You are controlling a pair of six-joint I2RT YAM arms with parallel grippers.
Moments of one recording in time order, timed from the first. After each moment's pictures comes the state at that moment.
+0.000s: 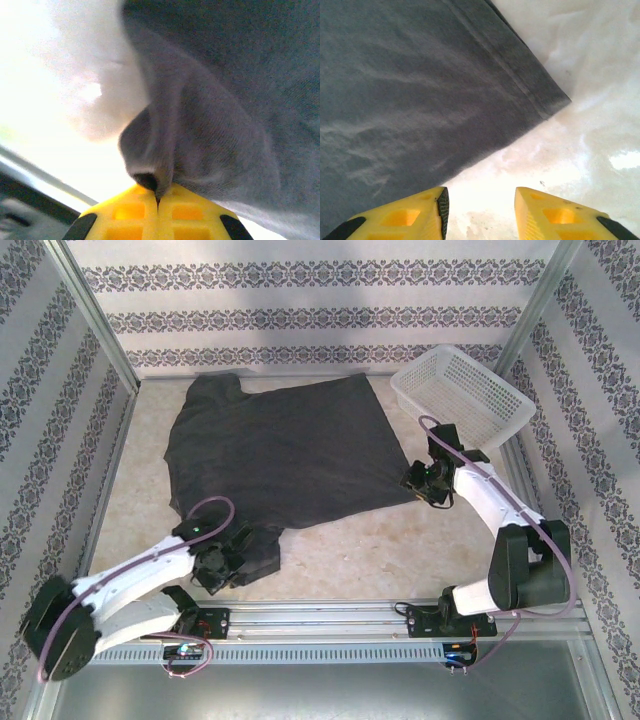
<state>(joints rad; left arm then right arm) -0.69 0.97 0.54 -1.08 -0.02 -1.50 0.10 1.41 0.94 -0.75 -0.18 0.65</state>
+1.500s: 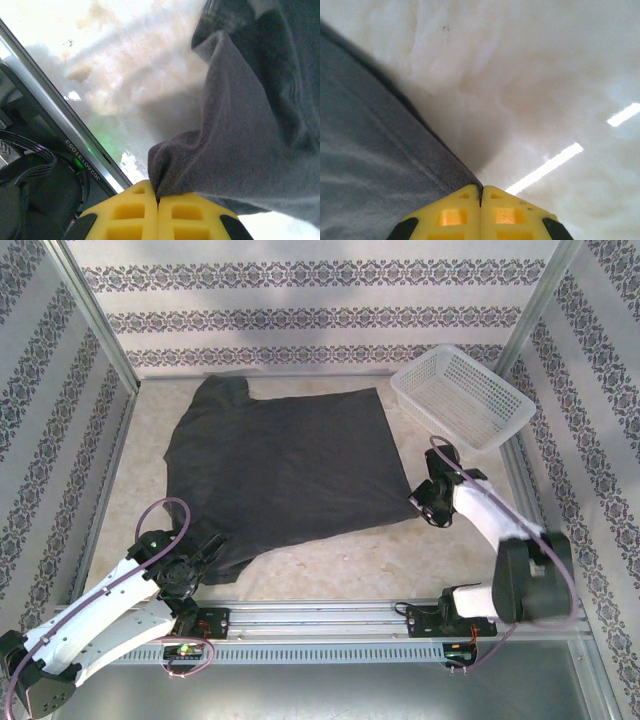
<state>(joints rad) -0.69 0.72 0.64 -1.44 -0.25 -1.71 0.12 1.29 0.76 -0.75 -0.05 0.96</state>
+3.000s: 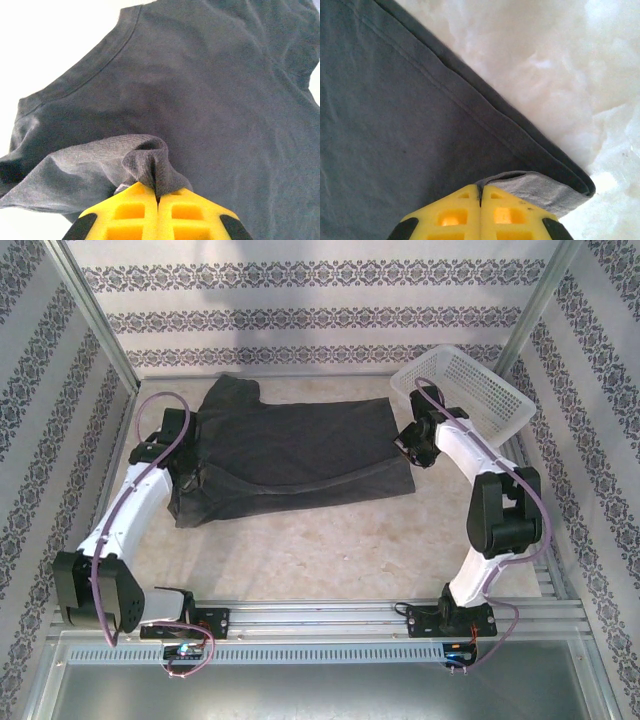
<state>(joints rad) -0.06 1.34 1.13 -0.80 -0.19 -1.00 0.13 1.78 1.38 -0.80 -0.04 0.97</state>
